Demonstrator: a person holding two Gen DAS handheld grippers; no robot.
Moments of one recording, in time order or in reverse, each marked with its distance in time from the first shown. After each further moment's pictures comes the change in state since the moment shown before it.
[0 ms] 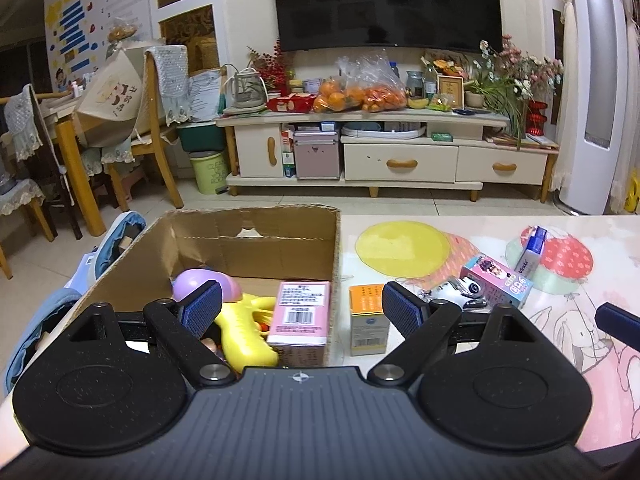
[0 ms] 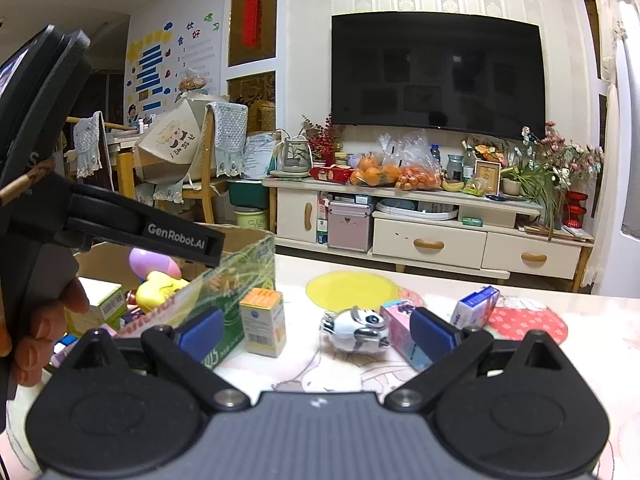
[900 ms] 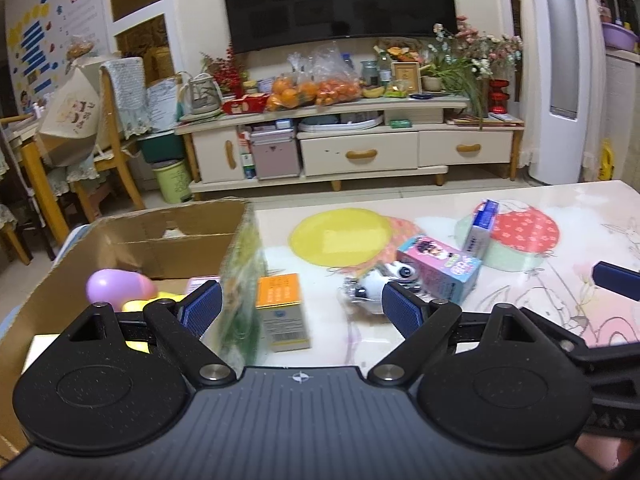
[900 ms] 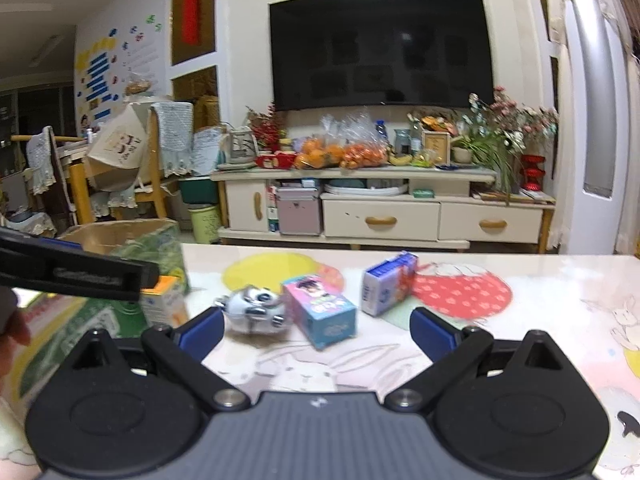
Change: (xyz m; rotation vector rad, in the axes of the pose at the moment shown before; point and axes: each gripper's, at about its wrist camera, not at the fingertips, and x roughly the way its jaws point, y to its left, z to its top) left arm 0.004 -0.013 -0.007 0.106 -0.006 -0.101; right arm 0.008 -0.087 -0.018 0.105 0.050 -0.113
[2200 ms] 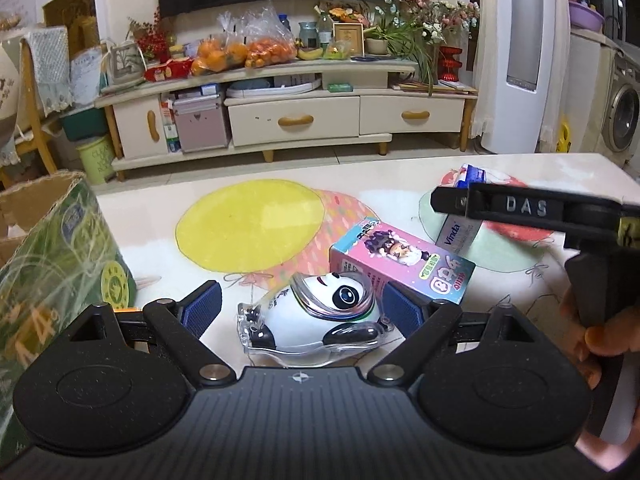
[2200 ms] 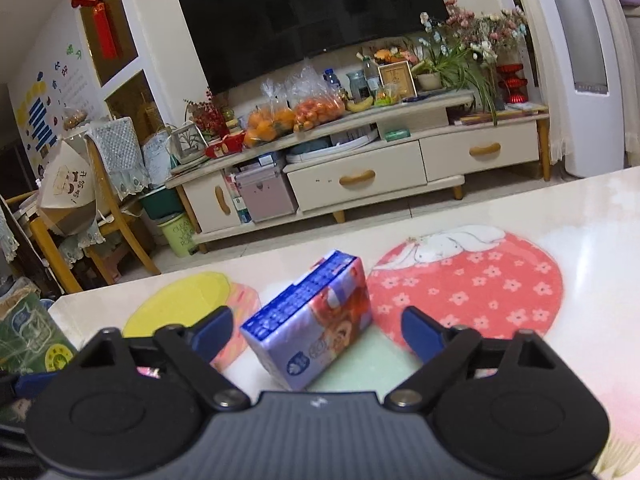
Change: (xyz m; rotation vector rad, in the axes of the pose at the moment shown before) left arm 0.132 -0.052 0.002 0.034 0.096 -0.189; right arm 0.152 -0.089 0.019 0.276 0.090 0.036
